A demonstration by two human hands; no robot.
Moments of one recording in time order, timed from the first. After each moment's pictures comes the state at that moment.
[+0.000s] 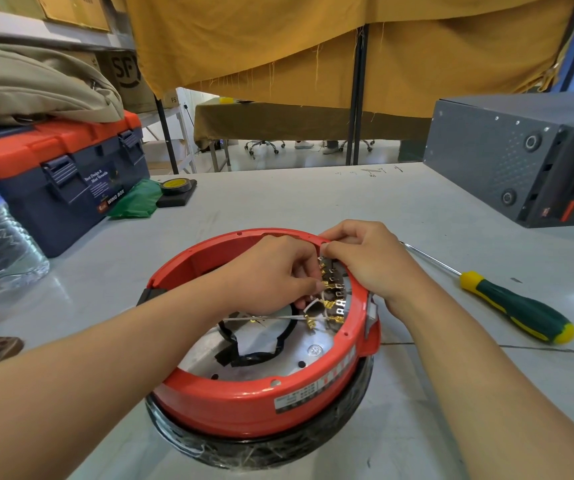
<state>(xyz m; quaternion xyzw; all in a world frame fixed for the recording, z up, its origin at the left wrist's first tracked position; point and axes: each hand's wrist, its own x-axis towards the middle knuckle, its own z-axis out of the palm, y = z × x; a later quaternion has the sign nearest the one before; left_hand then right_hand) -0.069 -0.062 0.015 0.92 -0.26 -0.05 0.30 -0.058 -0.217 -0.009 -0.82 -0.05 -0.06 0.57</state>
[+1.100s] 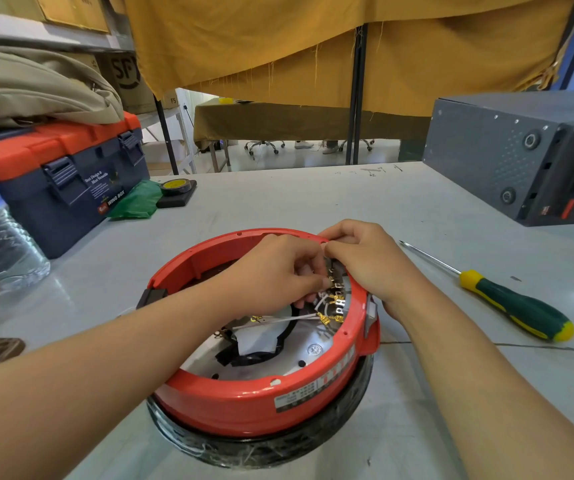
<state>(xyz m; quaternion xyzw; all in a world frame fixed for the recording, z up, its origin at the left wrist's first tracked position) -0.071 -0.065 0.010 0.91 -0.26 -0.03 0.33 -0.060 -0.214 -0.008 -0.82 -0.05 -0.06 0.57</state>
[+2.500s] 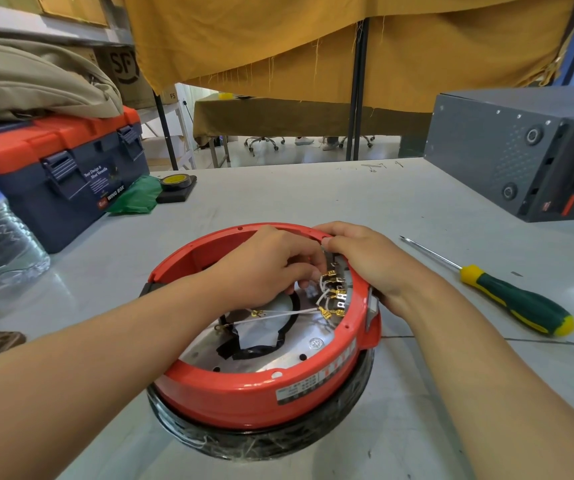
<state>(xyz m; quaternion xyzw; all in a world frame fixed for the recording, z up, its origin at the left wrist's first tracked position) -0.063 -0.053 0.009 0.90 -0.34 0.04 0.25 -0.065 -0.212 -0.002 -0.78 -0.08 0.07 0.62</state>
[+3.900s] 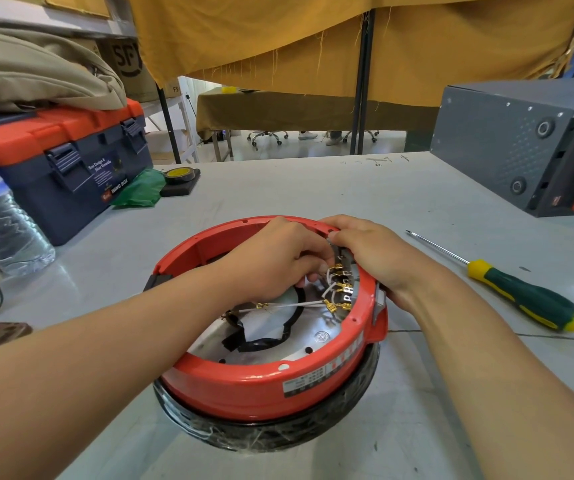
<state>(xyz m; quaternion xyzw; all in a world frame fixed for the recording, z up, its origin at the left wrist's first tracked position) -0.068 -0.058 0.013 0.91 -0.34 0.02 0.25 -0.064 -0.212 -0.004 -0.76 -0.08 0.09 0.64</state>
